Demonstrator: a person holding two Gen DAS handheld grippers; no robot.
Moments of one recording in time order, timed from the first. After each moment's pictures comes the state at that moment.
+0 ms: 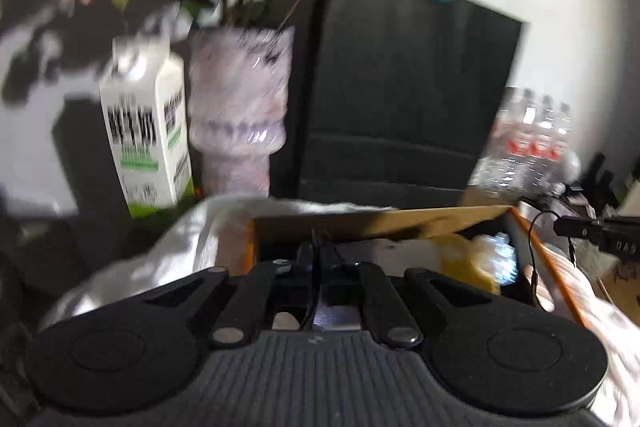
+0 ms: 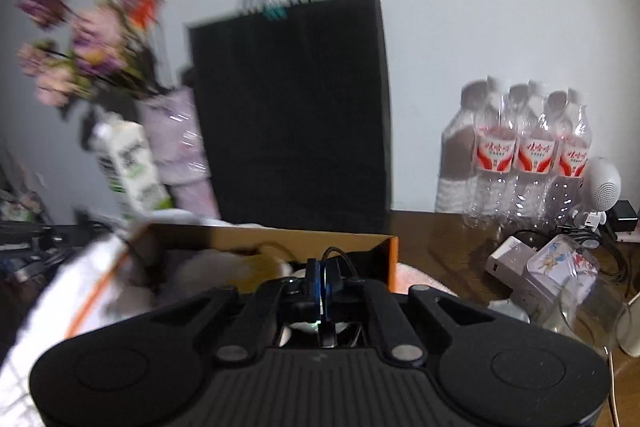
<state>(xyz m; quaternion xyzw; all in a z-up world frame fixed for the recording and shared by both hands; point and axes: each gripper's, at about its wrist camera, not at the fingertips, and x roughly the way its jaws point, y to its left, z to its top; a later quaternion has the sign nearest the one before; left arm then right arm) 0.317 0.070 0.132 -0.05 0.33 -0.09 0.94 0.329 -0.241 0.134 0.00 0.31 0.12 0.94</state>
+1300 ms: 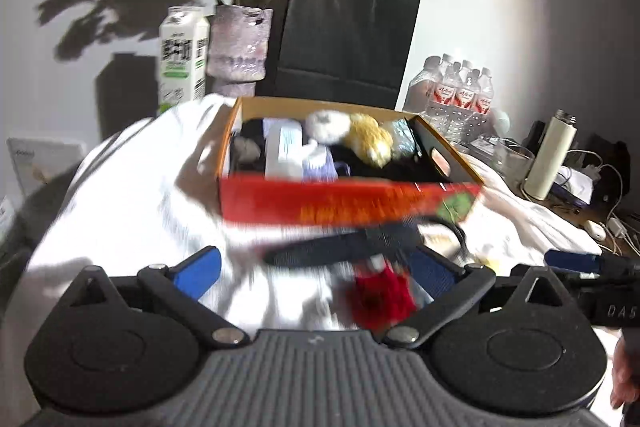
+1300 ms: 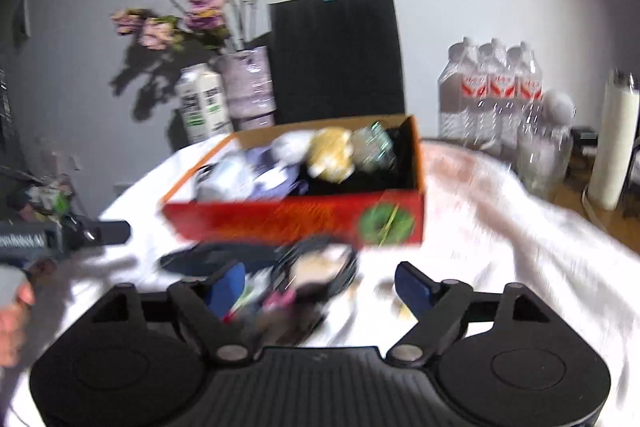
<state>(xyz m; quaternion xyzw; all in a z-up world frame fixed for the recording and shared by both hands) 0.019 0.044 0.087 -0.06 0.27 -0.09 0.96 0.024 -0.229 0.077 0.05 0.27 0.16 0.95</state>
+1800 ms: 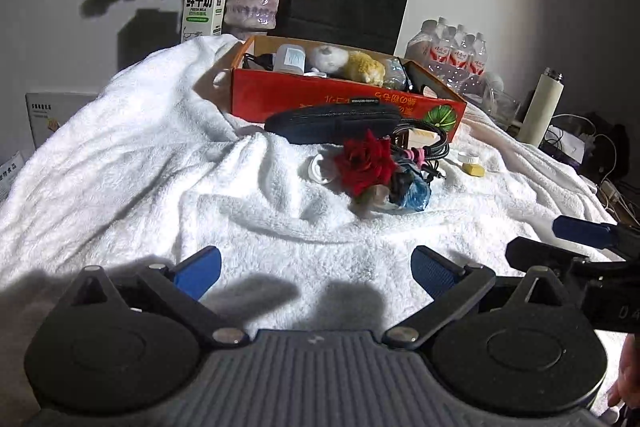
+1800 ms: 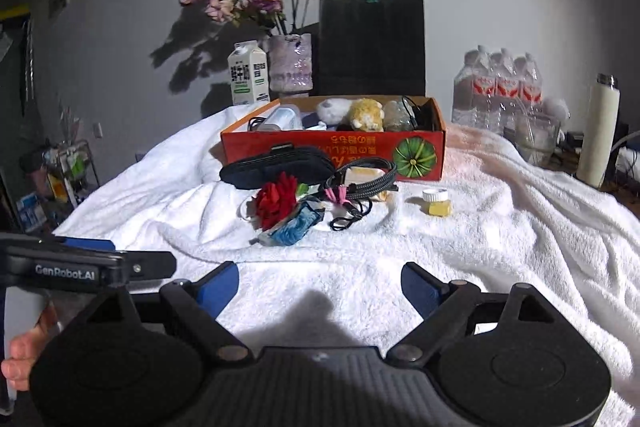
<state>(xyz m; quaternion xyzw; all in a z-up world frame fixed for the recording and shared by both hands) -0.060 0.035 0.029 -0.07 0.30 -0.08 0.95 -0.074 -0.206 0.044 -0.01 0.24 0.16 0.96</state>
